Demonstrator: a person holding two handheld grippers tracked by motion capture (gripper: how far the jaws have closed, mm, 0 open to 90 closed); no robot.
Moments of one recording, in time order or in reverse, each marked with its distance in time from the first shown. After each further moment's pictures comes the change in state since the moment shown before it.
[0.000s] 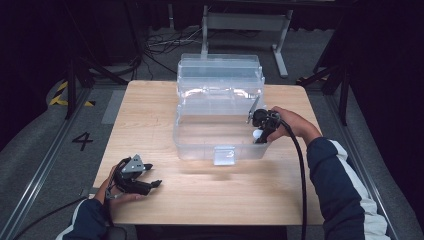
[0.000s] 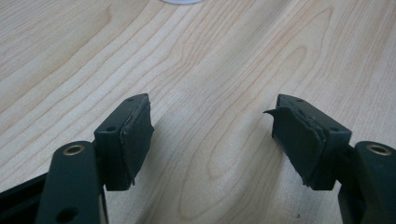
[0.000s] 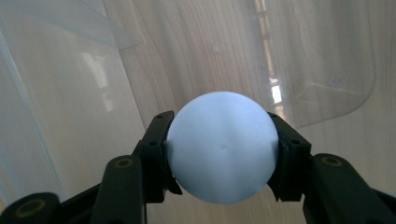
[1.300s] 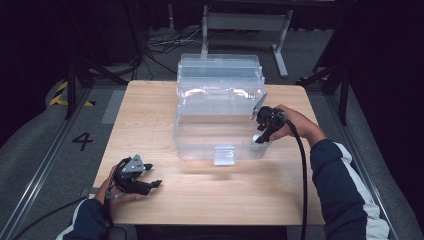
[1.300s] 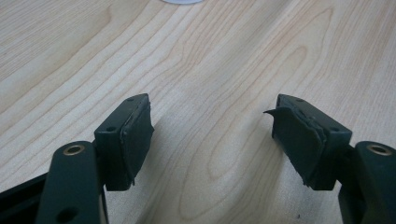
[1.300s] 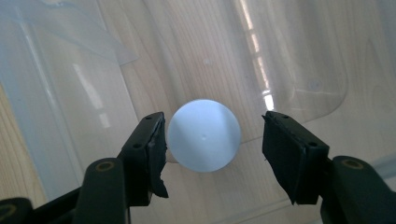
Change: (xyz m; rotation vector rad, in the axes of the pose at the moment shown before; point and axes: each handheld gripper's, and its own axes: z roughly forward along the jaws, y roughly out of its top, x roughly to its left) left arm 0.000 0.000 0.000 -0.002 0.006 0.002; right arm 0.001 -0.011 -0.013 -0.104 -0.036 0.042
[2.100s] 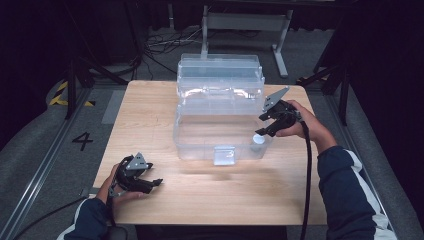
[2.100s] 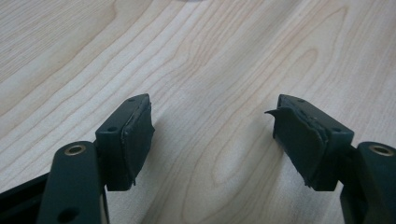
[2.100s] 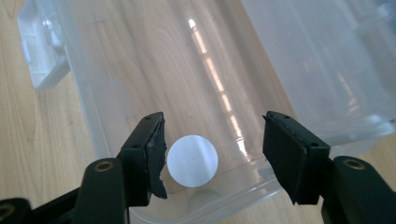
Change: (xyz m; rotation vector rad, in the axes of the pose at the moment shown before) left arm -0.001 0.010 0.002 0.060 0.033 -0.024; right arm 0.013 -0.017 -0.044 -0.312 -0.115 0.005
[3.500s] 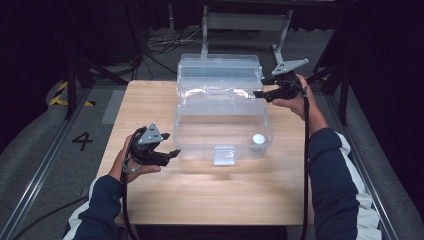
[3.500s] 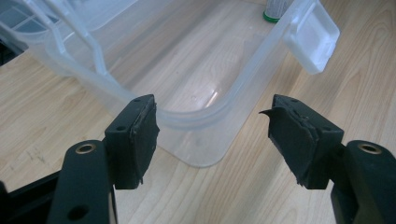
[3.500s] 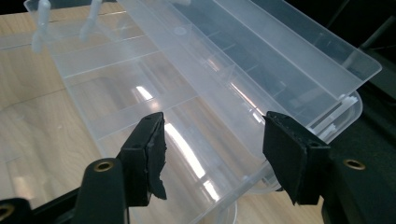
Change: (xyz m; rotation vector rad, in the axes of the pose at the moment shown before) left arm -0.009 0.107 -0.025 -0.187 0.044 0.103; right arm -0.062 0.024 -0.024 -0.335 -0.217 0.169
